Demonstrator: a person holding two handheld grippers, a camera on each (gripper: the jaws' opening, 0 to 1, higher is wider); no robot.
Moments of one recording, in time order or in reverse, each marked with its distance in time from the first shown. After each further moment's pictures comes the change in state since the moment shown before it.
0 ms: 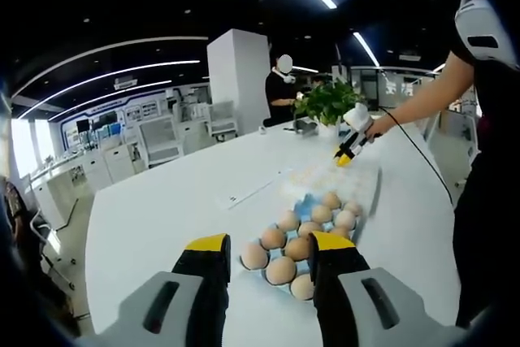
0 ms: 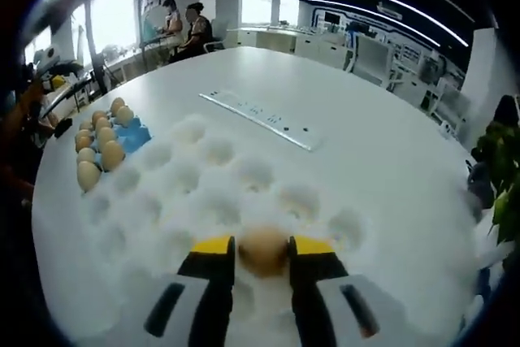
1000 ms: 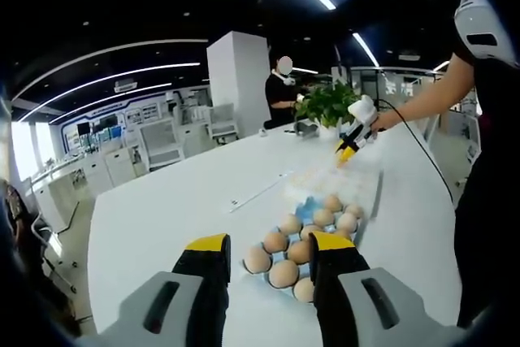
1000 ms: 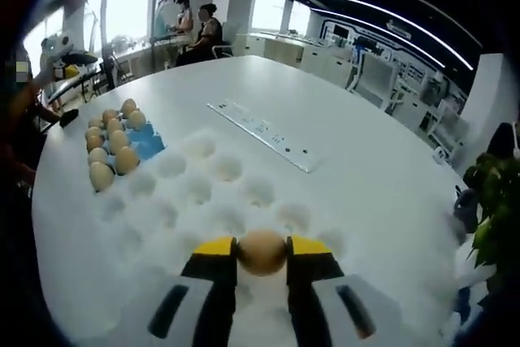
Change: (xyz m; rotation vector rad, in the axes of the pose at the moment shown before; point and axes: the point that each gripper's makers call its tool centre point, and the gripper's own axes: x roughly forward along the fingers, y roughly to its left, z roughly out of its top) left arm -0.001 0.002 0.005 0.007 -0.014 0.004; right arm -0.030 0.005 0.022 -0.091 -0.052 -0.033
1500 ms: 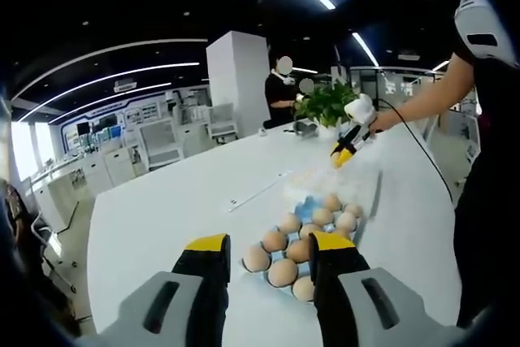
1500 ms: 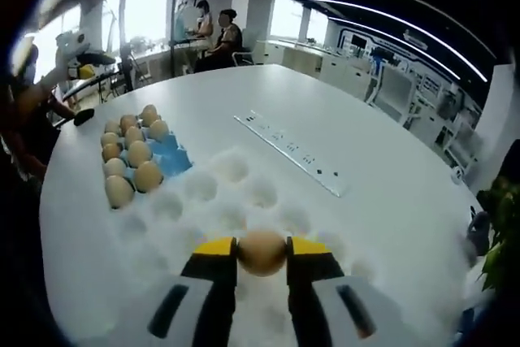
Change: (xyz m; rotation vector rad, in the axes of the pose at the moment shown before) left arm -0.001 -0.003 -0.001 -0.001 -0.001 -0.001; right arm 0.021 0.043 0.033 -0.066 -0.053 0.099
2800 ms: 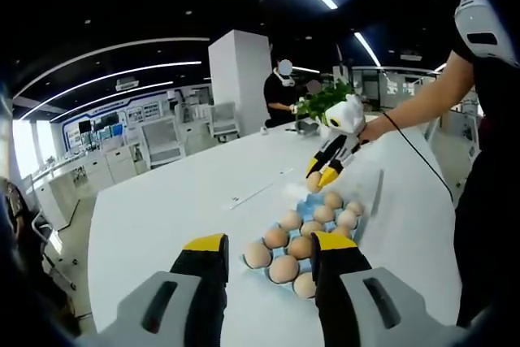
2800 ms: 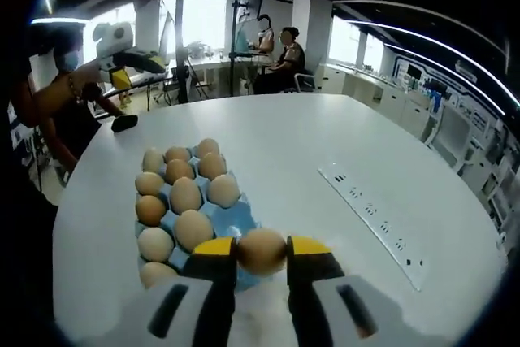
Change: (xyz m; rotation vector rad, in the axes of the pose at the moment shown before) left arm -0.003 0.003 -0.004 -0.008 0.005 0.009; right arm 0.079 0.106 0.087 -0.152 -0.107 0.265
